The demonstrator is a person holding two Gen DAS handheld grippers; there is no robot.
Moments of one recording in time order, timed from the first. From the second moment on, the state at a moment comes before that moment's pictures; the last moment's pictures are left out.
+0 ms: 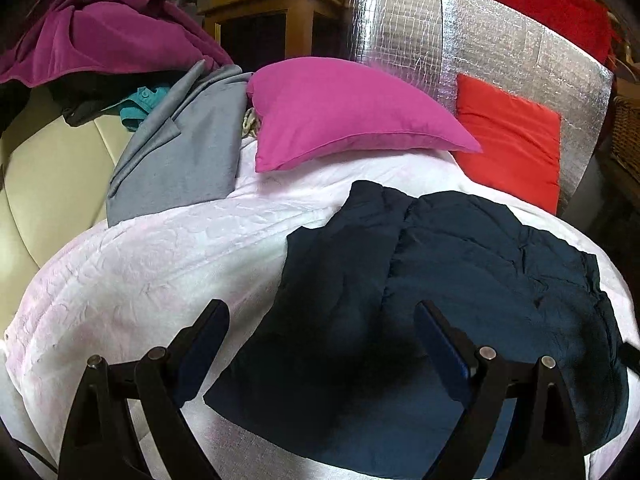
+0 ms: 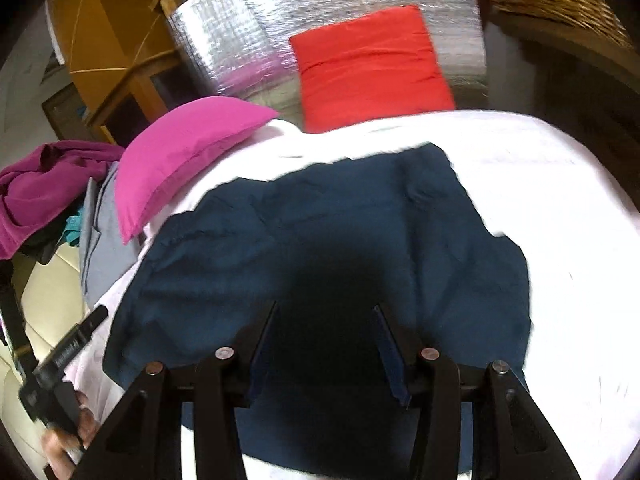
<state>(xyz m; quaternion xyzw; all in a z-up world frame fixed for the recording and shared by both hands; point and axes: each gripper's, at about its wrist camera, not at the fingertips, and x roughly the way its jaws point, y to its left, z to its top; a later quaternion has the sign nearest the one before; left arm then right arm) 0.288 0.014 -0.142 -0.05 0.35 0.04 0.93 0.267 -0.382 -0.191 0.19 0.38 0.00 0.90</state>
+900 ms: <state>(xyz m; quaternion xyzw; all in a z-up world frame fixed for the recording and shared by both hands) 0.286 0.014 -0.139 -0.05 0.34 0.04 0.94 0.283 -0.395 -0.241 0.23 0.42 0.00 0.88</state>
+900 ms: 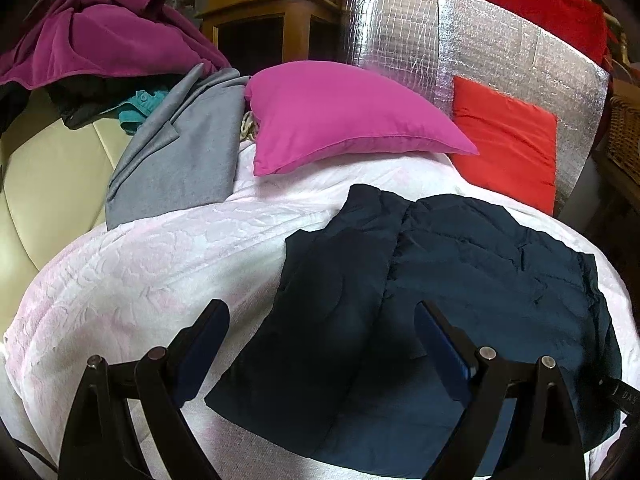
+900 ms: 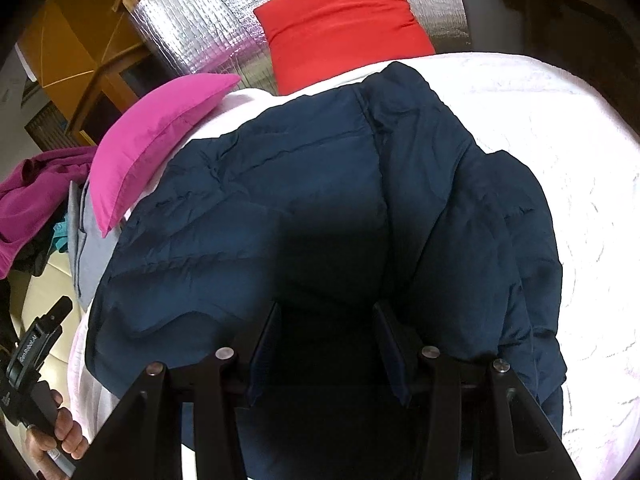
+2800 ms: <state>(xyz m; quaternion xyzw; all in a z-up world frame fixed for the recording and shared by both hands) 0.298 0.069 -0.232 -0.29 0.53 -0.01 0.79 0.190 -0.433 -0.295 0.50 0.34 0.03 0.80</state>
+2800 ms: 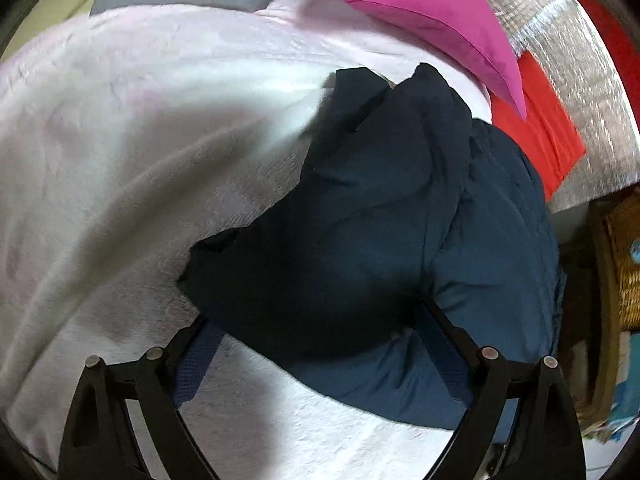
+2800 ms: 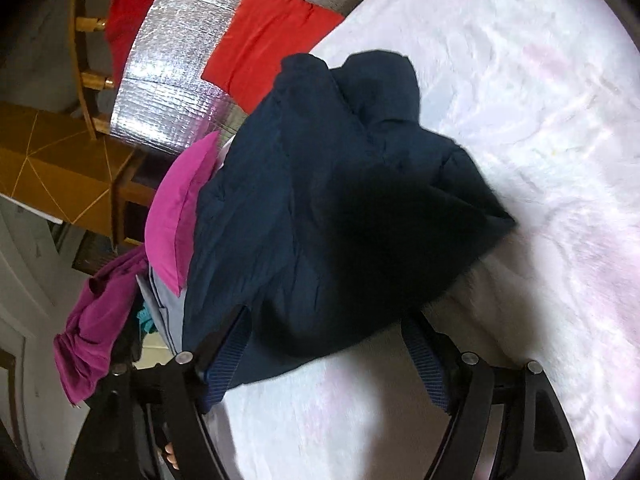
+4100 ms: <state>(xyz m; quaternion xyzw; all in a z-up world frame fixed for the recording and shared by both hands) 0.301 0.085 -0.219 -0.39 0.40 -0.06 0.83 0.221 -0.415 -0.272 0.42 0.27 -0.02 0.87</state>
